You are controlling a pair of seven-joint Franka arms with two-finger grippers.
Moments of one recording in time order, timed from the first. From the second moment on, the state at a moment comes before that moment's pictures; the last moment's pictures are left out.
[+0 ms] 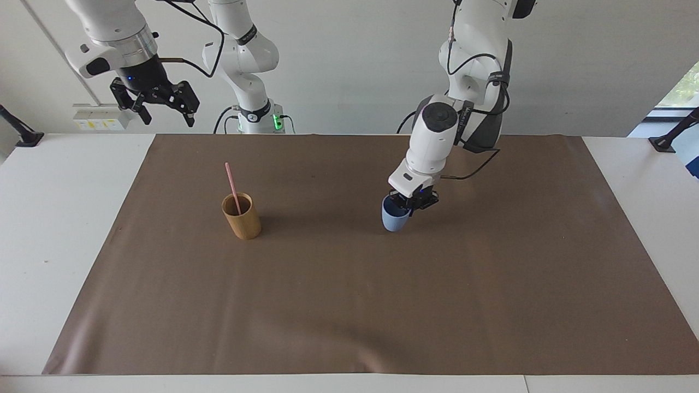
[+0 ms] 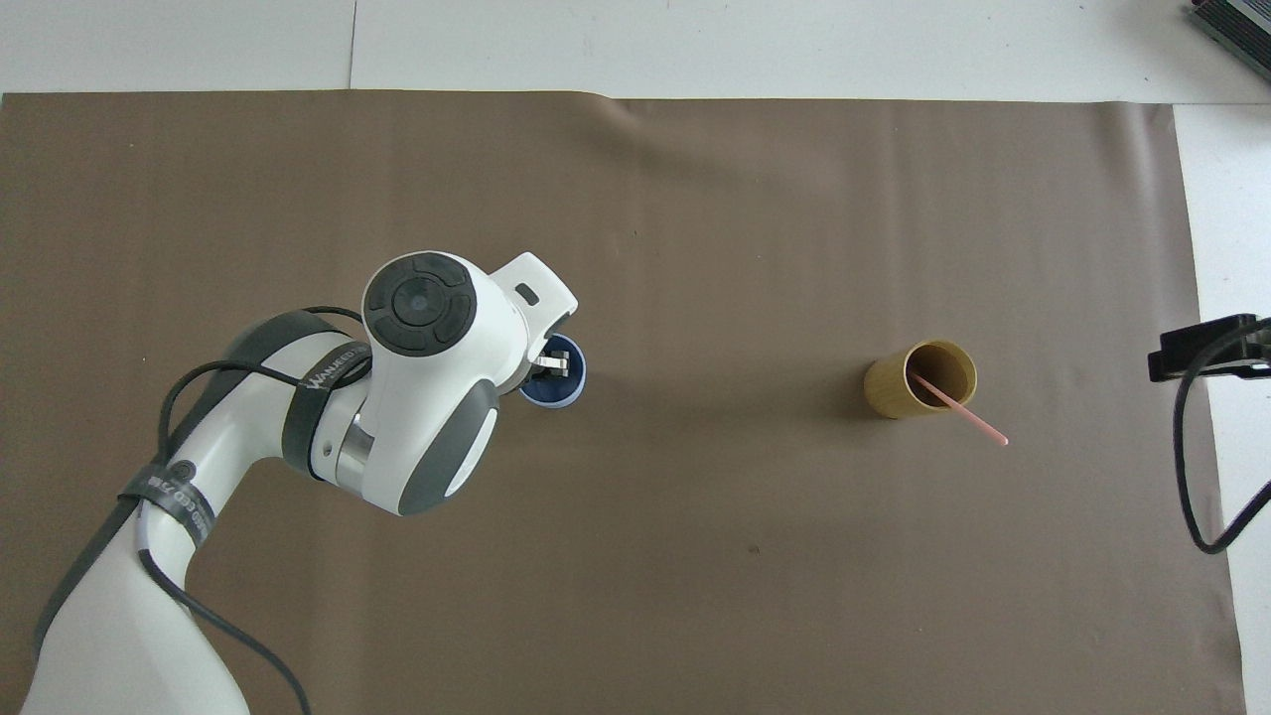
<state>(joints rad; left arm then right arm) -0.60 0.24 0.03 -1.88 -0.04 2.15 -0.46 0.07 -0.06 -0.10 -1.53 -0.03 1.43 0.03</state>
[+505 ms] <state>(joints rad) -0.70 0.28 0.03 -1.88 -0.04 2.19 -0.53 0.07 -0.06 -0.09 -1.53 -0.03 1.43 0.03</state>
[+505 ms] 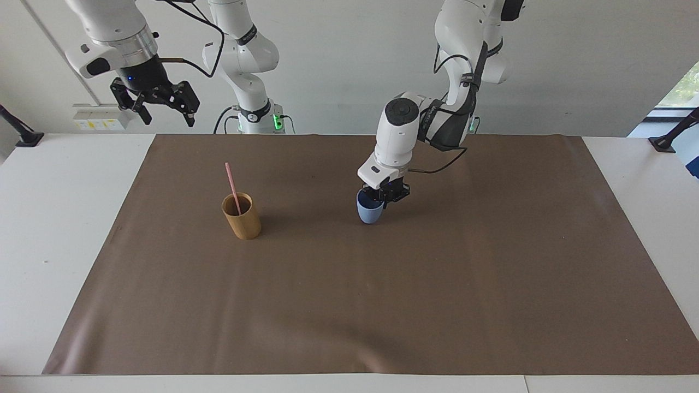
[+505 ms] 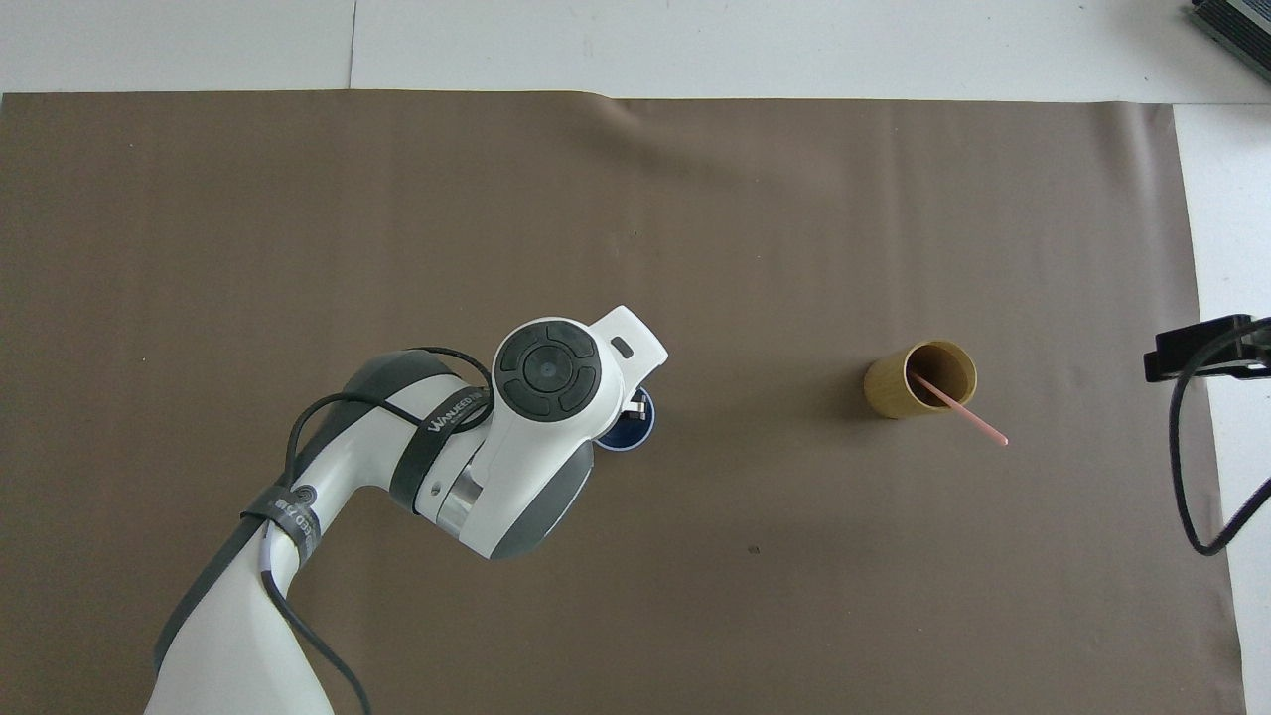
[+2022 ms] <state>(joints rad) -0.15 -0.02 0.07 -1.64 -0.04 1.74 0.17 0.21 0.06 -0.09 -1.95 -0.03 1.79 0.00</state>
